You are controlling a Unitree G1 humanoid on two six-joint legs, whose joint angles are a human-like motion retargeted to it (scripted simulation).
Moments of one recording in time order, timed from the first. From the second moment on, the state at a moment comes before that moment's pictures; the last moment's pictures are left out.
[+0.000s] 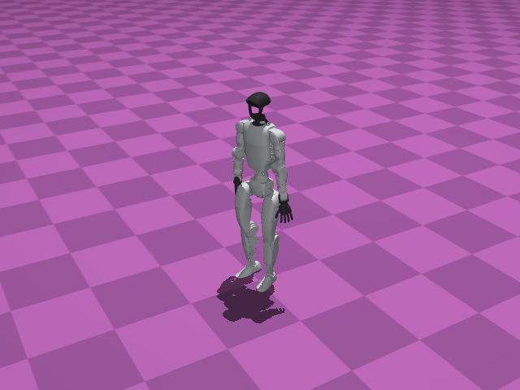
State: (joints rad) left arm -0.04 0.13 -0.07 1.59 0.59 0.00 0.22; right arm -0.06 -0.15 -0.12 1.63 -0.64 0.01 0.07; waist -0.03 0.03 0.00; left_leg 0.00 -0.05 0.21 0.03 -0.08 0.06; right_leg 0.02 -0.05 -0.22 0.04 0.08 0.05
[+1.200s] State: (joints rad) left arm -0.03 0.10 -0.02 1.58 0.47 0.01 -0.04; right arm -0.04 -0.16 -0.14 1.65 -0.62 0.00 0.08; waist 0.00 0.01 -0.03; left_leg -0.02 -0.07 0.18 0.06 -0.08 0.06; right_leg 0.04 -0.07 -0.25 0.03 0.06 0.04
